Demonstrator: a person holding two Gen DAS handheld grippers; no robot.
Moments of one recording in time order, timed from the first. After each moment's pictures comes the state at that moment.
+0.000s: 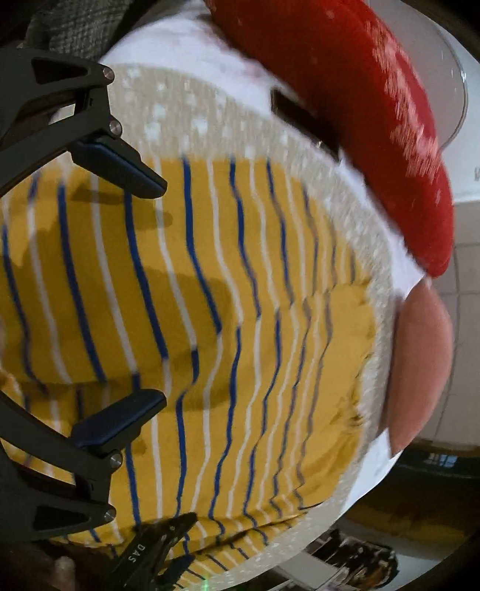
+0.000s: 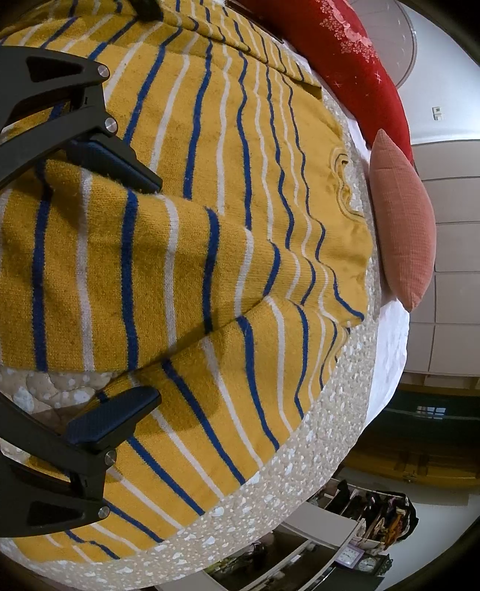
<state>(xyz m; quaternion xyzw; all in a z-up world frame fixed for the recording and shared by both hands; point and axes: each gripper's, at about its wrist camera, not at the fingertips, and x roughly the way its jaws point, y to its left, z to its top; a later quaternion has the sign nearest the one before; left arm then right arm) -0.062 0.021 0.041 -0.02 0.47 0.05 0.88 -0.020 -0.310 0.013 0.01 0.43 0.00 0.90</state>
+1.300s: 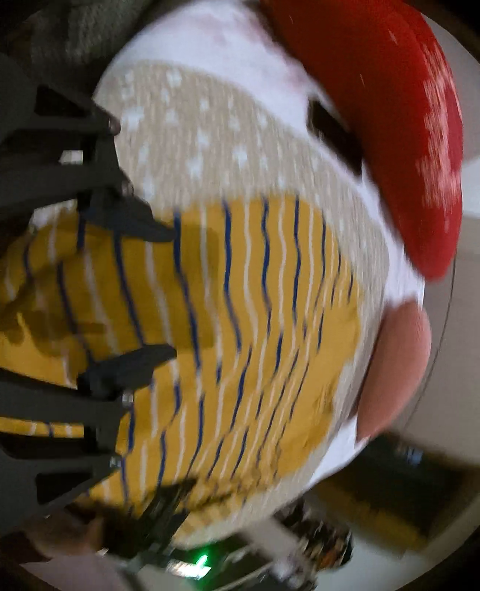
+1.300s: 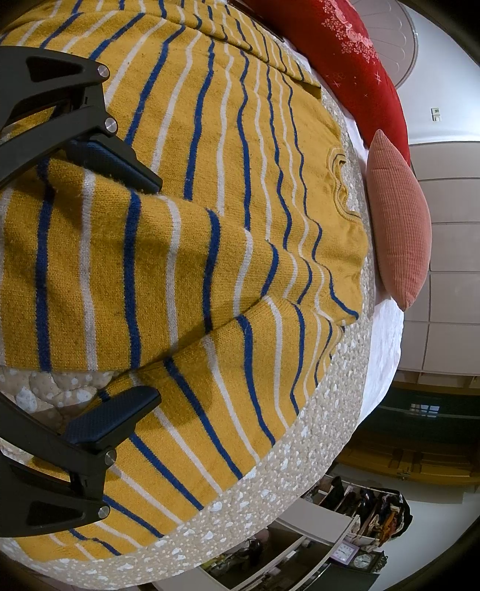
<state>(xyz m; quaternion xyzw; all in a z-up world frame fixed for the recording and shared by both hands) -0.106 0.064 0.053 -0.11 0.46 -0.03 0.88 -0.023 -0.305 0.014 0.00 0.42 0.00 0.91</state>
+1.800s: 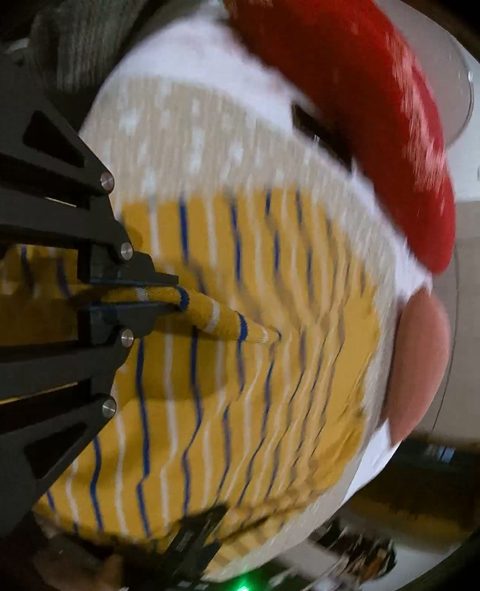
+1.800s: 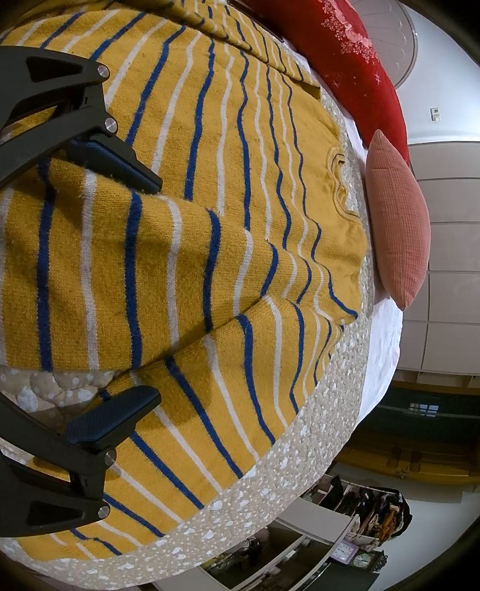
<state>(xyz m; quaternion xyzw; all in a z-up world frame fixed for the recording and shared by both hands) -0.108 0.049 0.047 -0.02 0.47 0.05 0.88 -0.024 -0.303 0.014 0.00 0.42 0.00 0.91</state>
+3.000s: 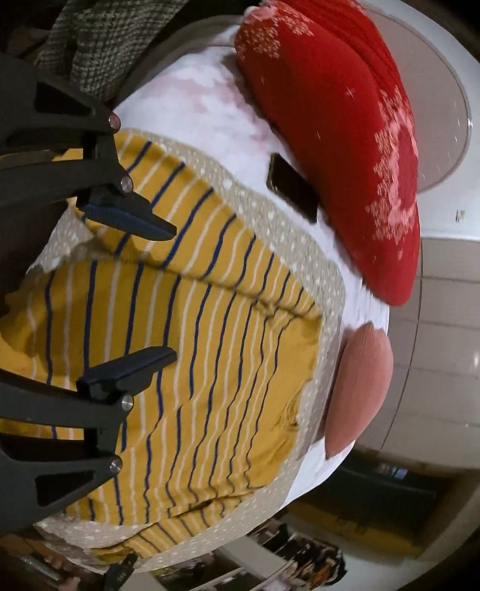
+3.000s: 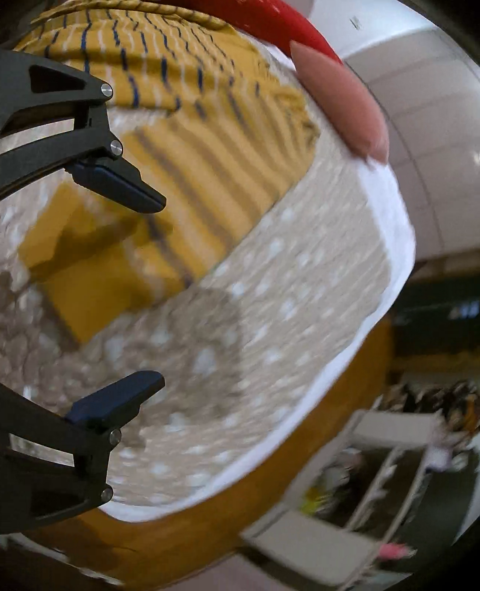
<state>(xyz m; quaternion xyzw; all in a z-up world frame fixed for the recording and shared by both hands) -0.146 0.071 0.113 -0.07 0.41 0.05 0.91 -0.112 -0.496 0.033 0.15 0.46 -0.14 0.86</state>
